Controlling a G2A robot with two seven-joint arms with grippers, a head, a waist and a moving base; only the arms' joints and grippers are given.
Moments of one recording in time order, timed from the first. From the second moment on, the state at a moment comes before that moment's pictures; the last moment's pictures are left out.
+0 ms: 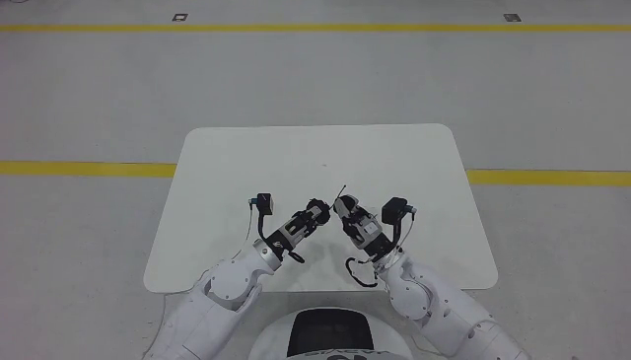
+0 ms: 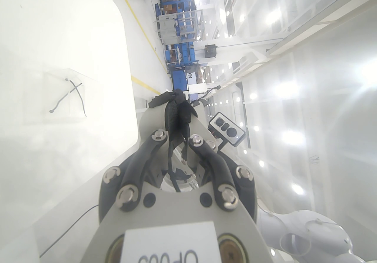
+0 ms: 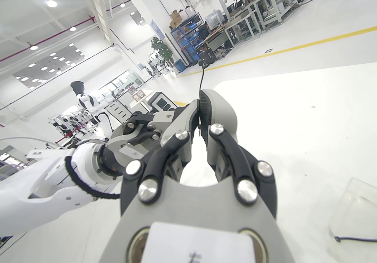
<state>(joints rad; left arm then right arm) 1.58 -1.22 -1.04 -1.53 -0.22 -0.34 -0.32 -1.49 -1.14 0.80 -1.47 -0.68 -0.34 -0.45</state>
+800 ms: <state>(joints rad) 1.58 -1.22 -1.04 -1.53 -0.22 -0.34 -0.32 -1.53 -1.11 0.85 -1.52 -0.67 -0.34 -0.46</state>
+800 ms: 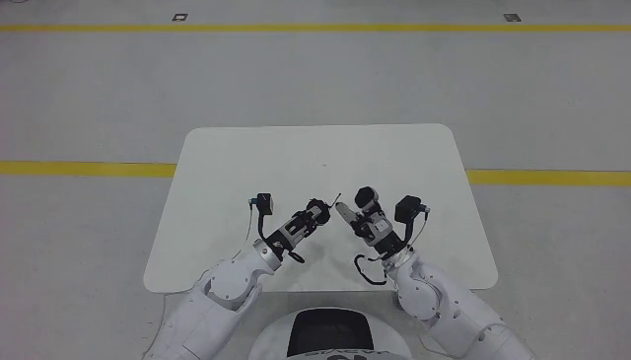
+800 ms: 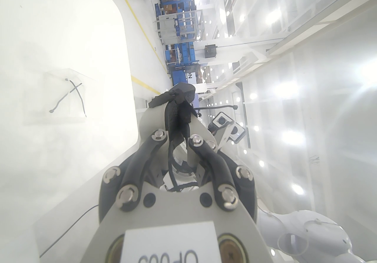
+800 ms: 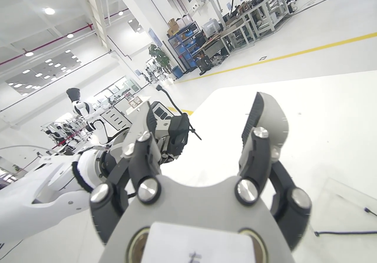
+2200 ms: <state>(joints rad) 1.57 -1.21 -1.10 -1.49 -0.52 -0.34 -0.61 -1.56 -1.04 1.13 -1.63 0.21 -0.34 0.53</state>
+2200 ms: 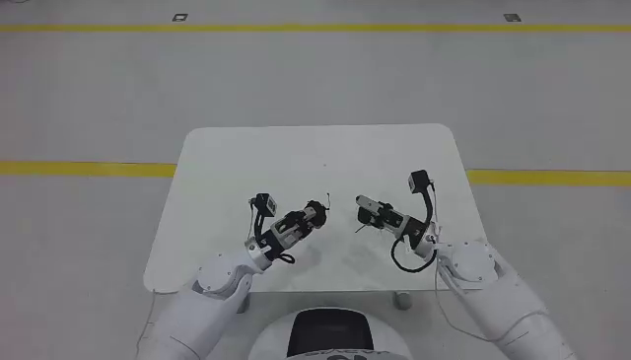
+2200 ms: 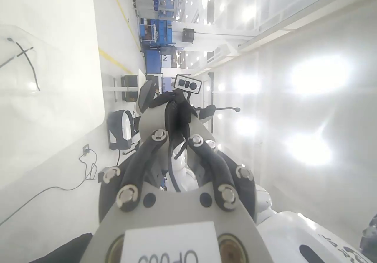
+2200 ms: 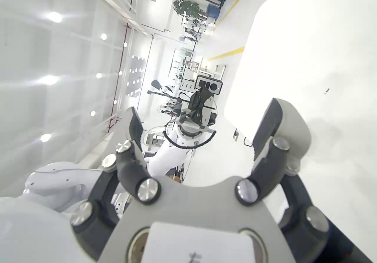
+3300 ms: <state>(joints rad) 1.46 -1.26 -1.05 -1.34 -0.85 -0.34 -0.97 -1.34 -1.12 1.03 -1.19 0.89 -0.28 1.24</state>
